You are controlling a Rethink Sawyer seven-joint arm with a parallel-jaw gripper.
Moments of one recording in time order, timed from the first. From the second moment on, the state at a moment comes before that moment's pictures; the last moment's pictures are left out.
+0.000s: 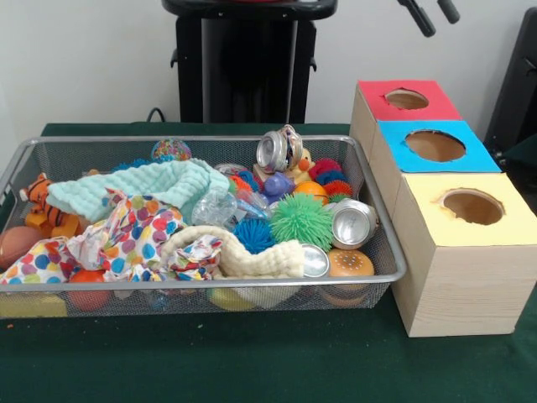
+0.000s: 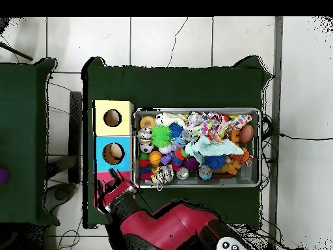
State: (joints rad) arm -0.74 -1.04 0.89 2.49 -0.54 -0.36 1.58
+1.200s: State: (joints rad) arm -0.80 -0.85 0.82 2.48 -0.74 -0.36 1.58
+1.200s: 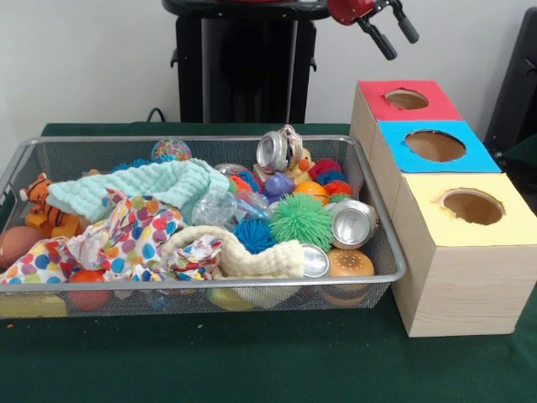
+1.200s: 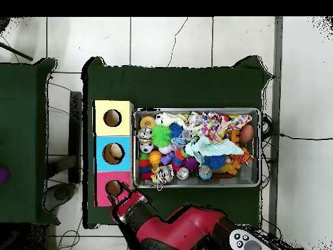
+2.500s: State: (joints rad) arm -0.95 -0.76 0.94 2.44 -0.79 -0.19 1.58
